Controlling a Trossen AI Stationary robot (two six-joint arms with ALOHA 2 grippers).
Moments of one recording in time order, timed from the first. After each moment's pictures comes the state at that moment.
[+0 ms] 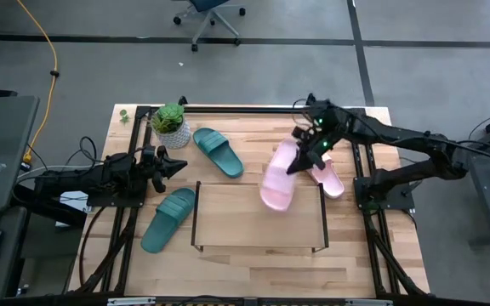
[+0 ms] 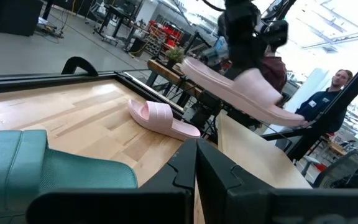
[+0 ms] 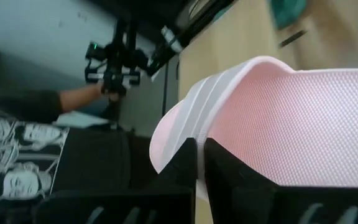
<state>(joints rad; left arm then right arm) 0.20 0.01 0.01 0.04 -0.12 -0.52 -0.34 1.20 1.03 -0.47 -0.92 0.47</state>
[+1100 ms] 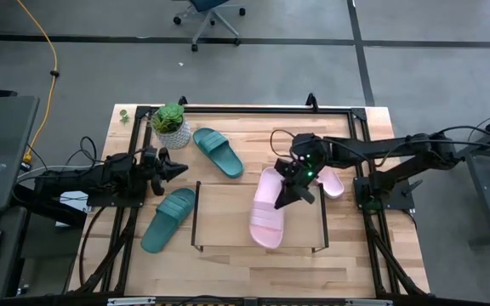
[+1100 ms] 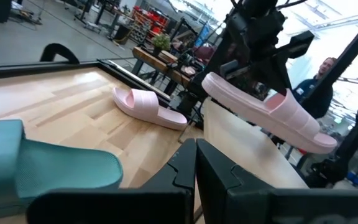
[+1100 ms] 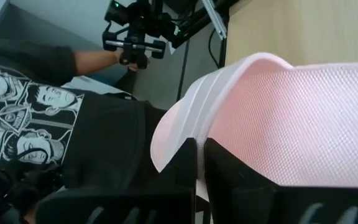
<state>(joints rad) 0.20 0.01 0.01 0.02 -0.03 -0.52 -0.01 1.34 1.03 -0.20 -0.78 0.63</state>
